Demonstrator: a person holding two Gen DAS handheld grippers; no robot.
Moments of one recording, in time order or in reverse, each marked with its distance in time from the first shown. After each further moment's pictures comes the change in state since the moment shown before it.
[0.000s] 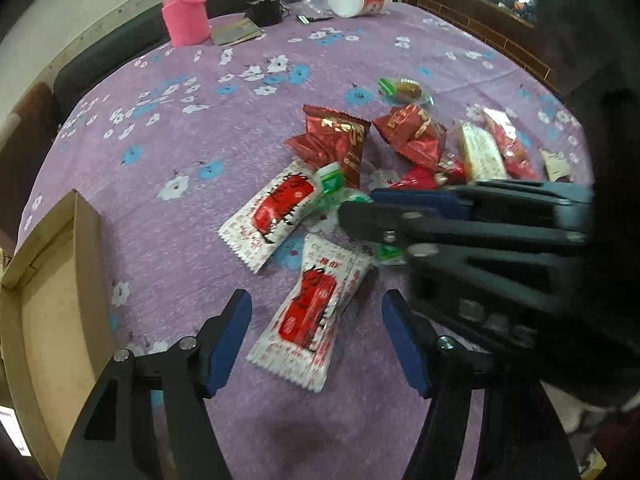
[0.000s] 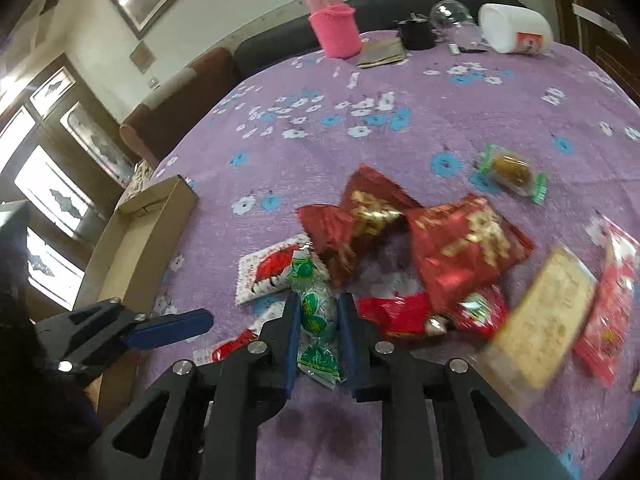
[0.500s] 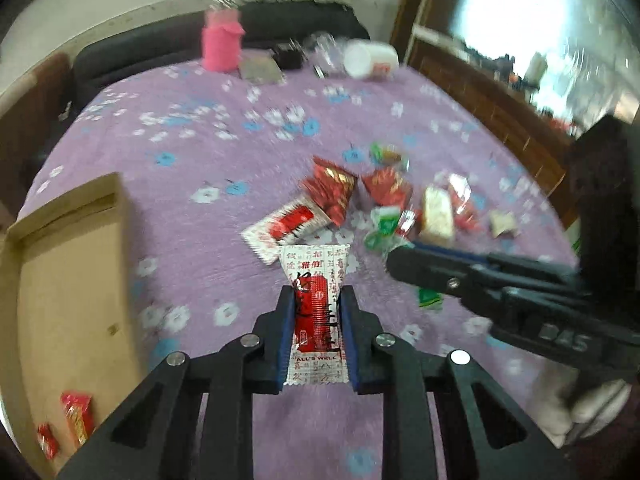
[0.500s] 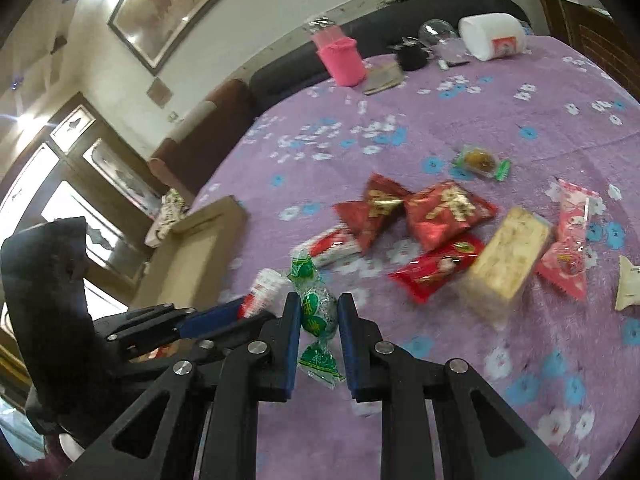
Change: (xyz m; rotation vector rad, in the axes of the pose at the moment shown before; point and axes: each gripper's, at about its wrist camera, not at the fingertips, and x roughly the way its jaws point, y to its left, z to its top) left arm -0.081 0.034 -0.031 -0.188 -0.181 -0.138; right arm -0.066 0.013 -0.024 0.068 -0.078 0.132
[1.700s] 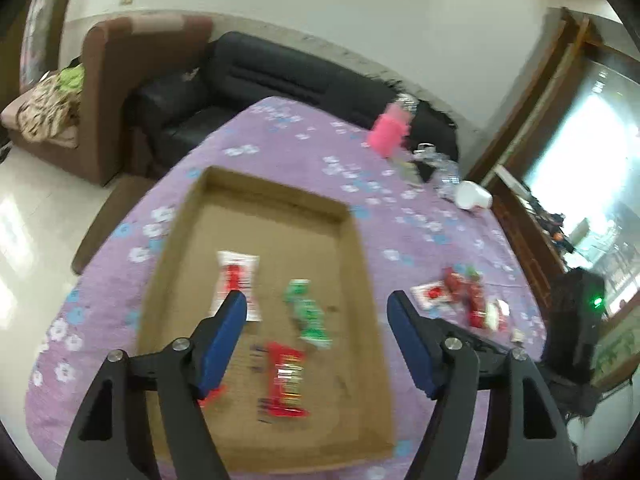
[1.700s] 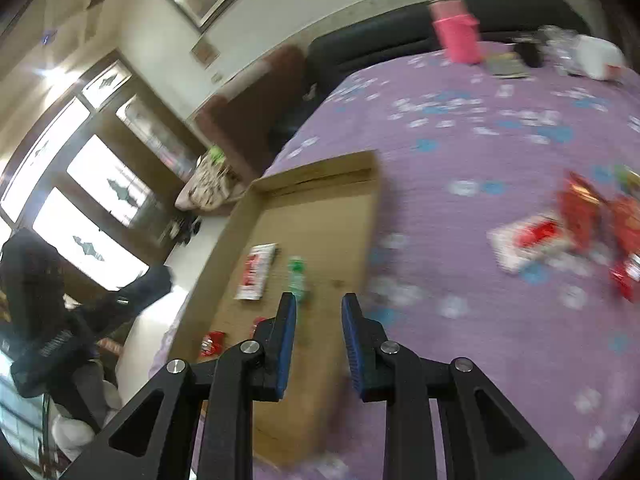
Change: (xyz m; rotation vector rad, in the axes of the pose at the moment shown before) left arm -0.129 0.167 -0.068 -0.424 -0.269 0.061; right arm 0.081 0.137 -0.014 -0.099 0.072 0.068
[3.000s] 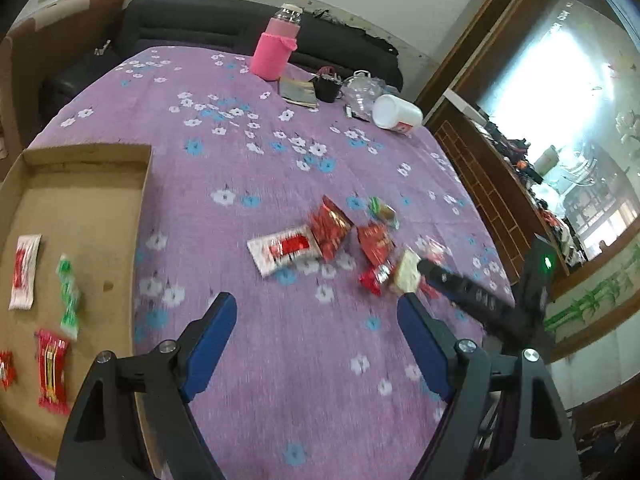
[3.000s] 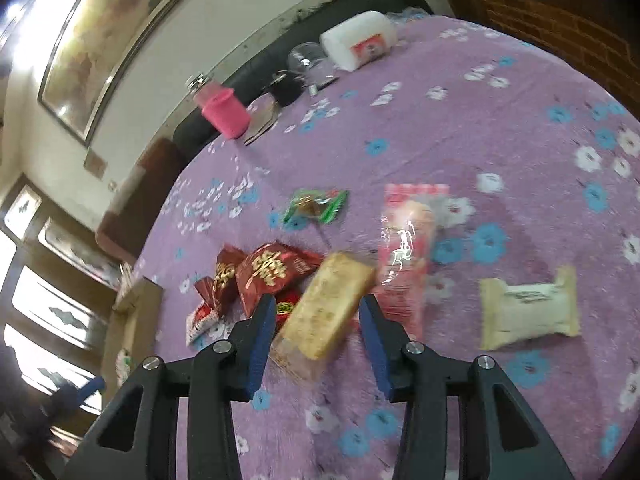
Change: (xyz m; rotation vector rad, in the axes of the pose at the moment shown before) left arm 0.112 -0.173 -0.017 0.120 0.238 -0.112; right arm -0.120 -0.237 0.005 0.331 -0.182 -0.240
